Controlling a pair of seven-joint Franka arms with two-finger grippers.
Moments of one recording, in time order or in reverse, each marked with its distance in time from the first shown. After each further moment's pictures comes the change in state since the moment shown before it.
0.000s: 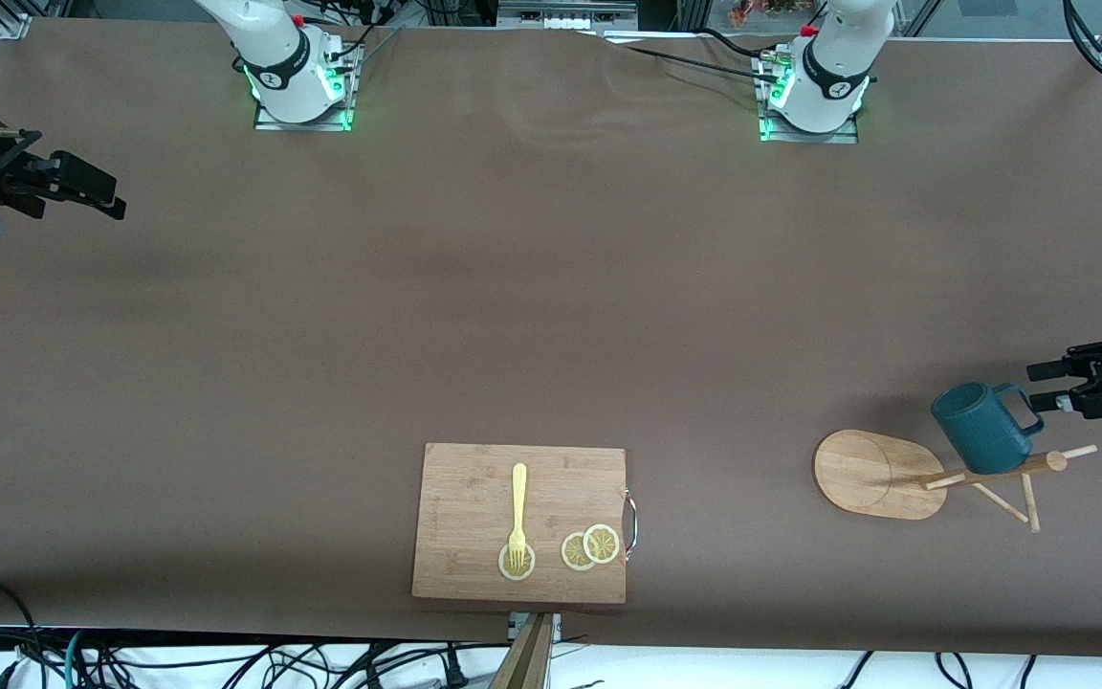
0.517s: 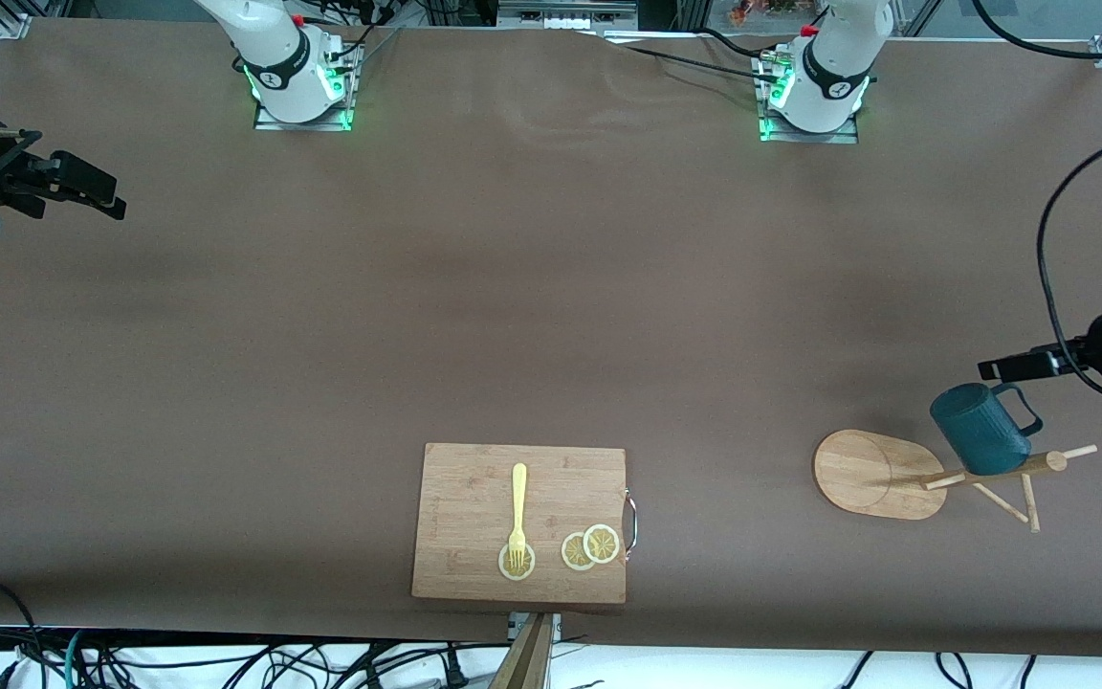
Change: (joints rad) left arm -0.276 -0.154 -0.022 0.032 0.485 -0.044 0.055; right arm 0.000 0.000 0.000 0.000 0.000 0.000 0.000
